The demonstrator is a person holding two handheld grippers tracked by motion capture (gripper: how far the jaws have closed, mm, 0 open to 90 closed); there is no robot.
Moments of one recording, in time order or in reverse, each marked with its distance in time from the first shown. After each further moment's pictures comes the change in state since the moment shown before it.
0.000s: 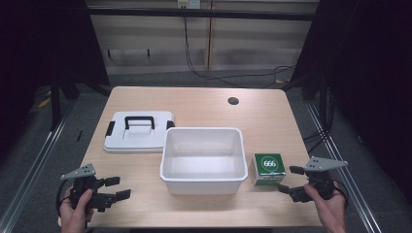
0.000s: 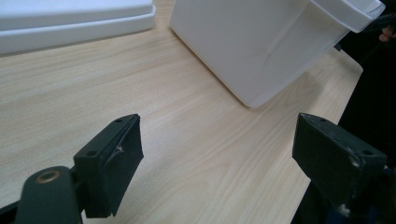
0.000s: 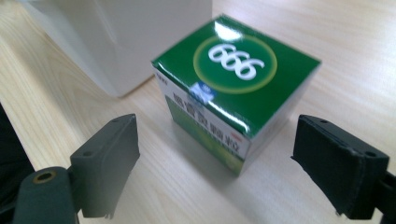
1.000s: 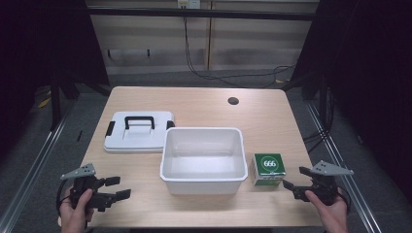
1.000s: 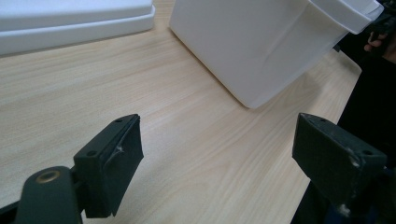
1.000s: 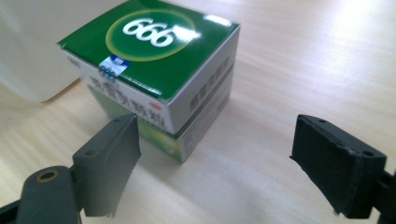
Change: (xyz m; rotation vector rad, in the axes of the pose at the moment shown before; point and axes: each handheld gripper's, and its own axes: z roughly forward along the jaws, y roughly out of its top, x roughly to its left) left arm 0.000 0.001 0.000 -0.002 -0.004 0.000; right arm -0.014 -0.032 0.006 -0.027 -0.181 0.105
